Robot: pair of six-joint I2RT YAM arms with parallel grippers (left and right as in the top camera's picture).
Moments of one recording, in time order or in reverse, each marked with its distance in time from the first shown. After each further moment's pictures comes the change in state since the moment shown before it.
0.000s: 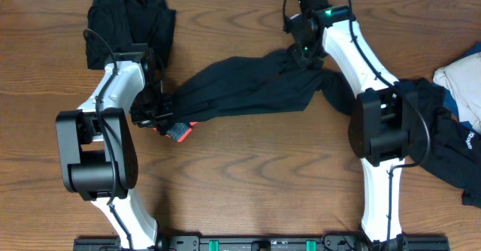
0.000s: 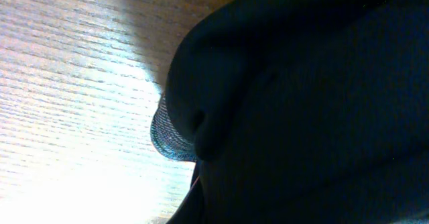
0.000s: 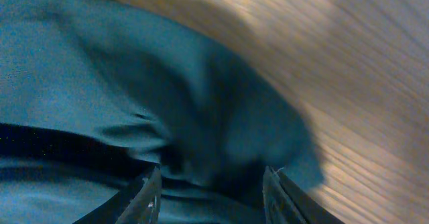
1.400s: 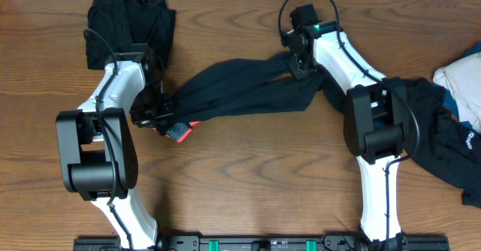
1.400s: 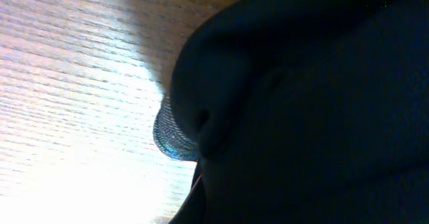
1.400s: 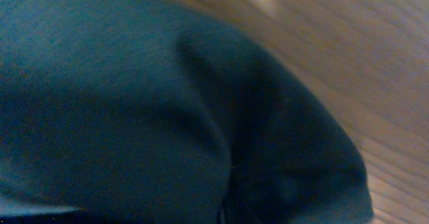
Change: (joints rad) left arm -0.001 0.000 0.000 -0.003 -0.015 0.001; right arm 0.008 0.038 -0.125 0.114 0.187 0.062
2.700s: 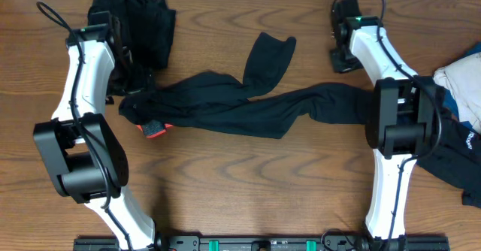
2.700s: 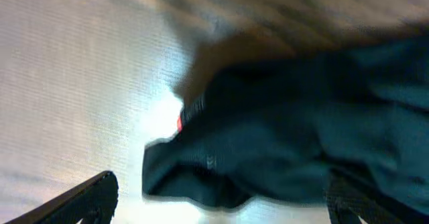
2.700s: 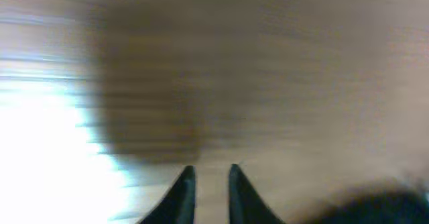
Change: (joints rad) left arm 0.116 0.000 0.302 -0.147 -0.089 0.090; right arm -0.173 -0.003 0.008 -0.028 0.144 0.136
